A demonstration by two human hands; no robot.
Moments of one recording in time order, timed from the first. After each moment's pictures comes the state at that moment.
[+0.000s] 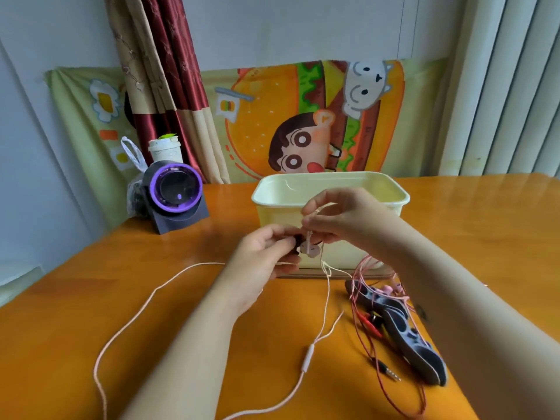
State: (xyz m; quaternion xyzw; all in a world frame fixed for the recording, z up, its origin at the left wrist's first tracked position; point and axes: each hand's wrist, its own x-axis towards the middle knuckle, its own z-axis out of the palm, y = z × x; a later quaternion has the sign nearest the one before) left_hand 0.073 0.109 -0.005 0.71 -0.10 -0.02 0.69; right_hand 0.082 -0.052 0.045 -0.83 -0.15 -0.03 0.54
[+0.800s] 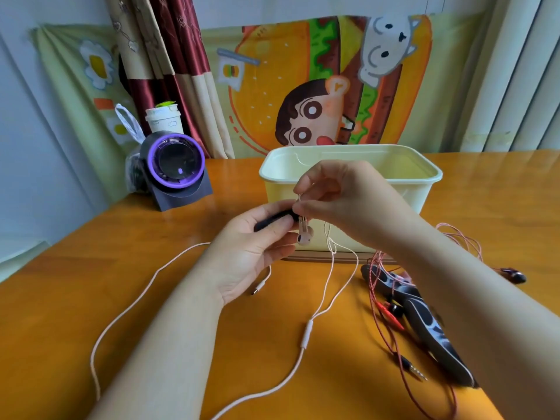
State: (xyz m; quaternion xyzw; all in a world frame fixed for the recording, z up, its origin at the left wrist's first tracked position) left_hand 0.076 0.133 -0.007 0.63 -0.12 -0.07 0.77; right_hand 0.087 -0.029 0.040 -0.84 -0.23 -0.11 0.47
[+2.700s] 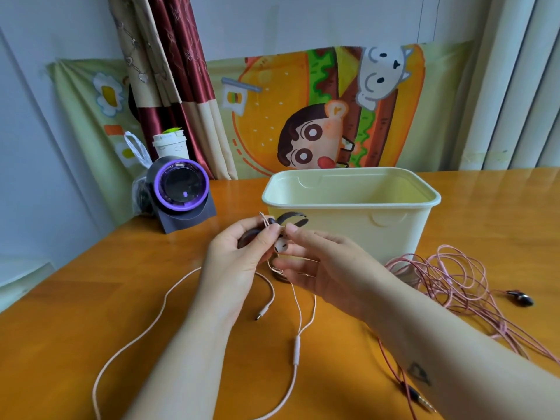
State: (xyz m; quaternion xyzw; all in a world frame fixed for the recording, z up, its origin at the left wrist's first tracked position) left_hand 0.085 0.137 -0.011 0.68 -0.05 0.14 0.72; right_hand 0.080 -0.007 0.009 -0.57 -0.08 0.19 0.80
